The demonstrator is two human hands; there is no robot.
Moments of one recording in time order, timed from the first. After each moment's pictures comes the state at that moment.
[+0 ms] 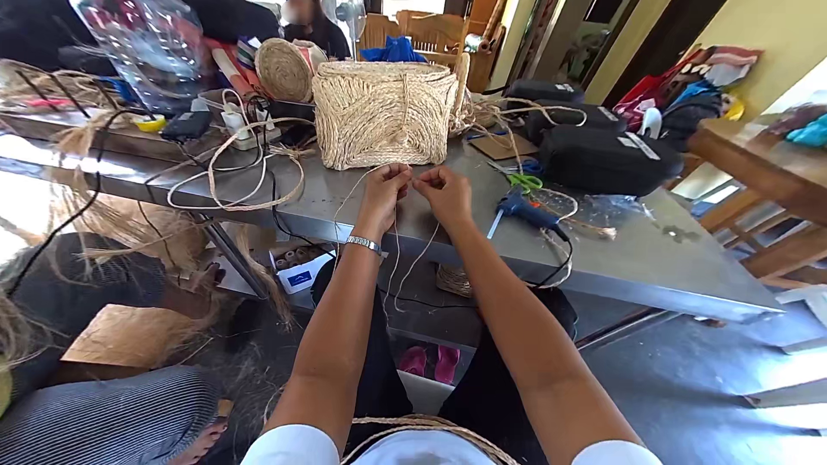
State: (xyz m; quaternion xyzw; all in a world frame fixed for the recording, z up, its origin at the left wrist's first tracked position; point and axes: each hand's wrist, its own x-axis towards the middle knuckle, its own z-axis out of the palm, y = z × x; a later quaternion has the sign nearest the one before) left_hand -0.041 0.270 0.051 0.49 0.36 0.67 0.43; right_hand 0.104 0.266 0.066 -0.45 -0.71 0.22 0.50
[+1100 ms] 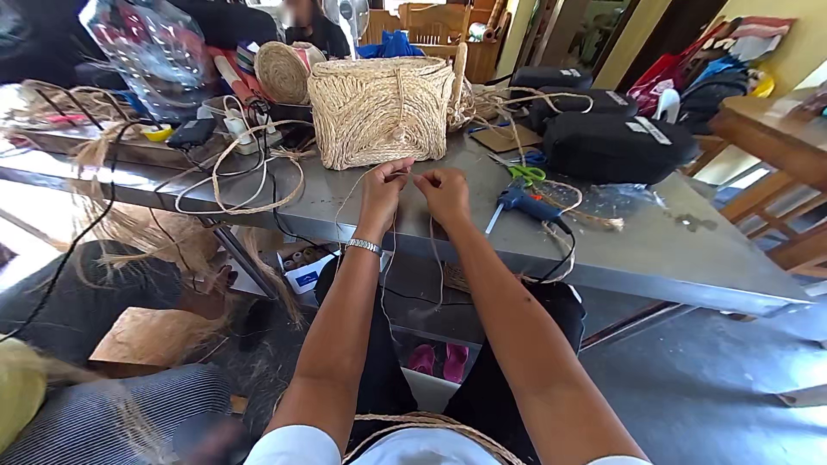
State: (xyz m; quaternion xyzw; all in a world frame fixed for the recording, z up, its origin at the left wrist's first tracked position) left_hand -0.042 0.268 0.050 0.59 0.40 0.63 0.30; right_hand 0.106 0.261 0.069 -0.48 -0.71 0.22 0.47
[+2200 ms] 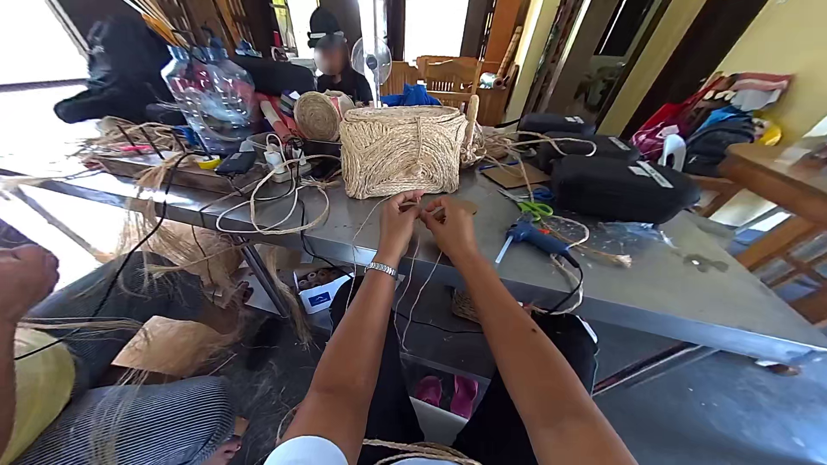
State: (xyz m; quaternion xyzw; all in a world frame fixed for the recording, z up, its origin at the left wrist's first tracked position) left_hand -0.039 0.263 0.051 0.55 0.41 0.66 0.30; right_hand 0.099 0.255 0.067 -0.44 -0.76 0.18 0.45
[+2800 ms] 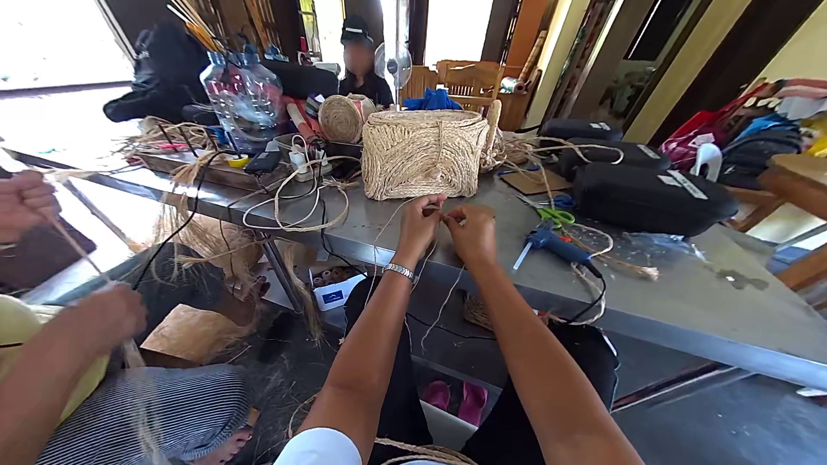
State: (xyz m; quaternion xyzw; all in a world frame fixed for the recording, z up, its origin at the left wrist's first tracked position) left_hand -0.038 0.261 0.052 0.59 0.42 0.63 0.28; right_hand 0.097 0.251 0.067 -0.49 -0.73 0.11 0.46
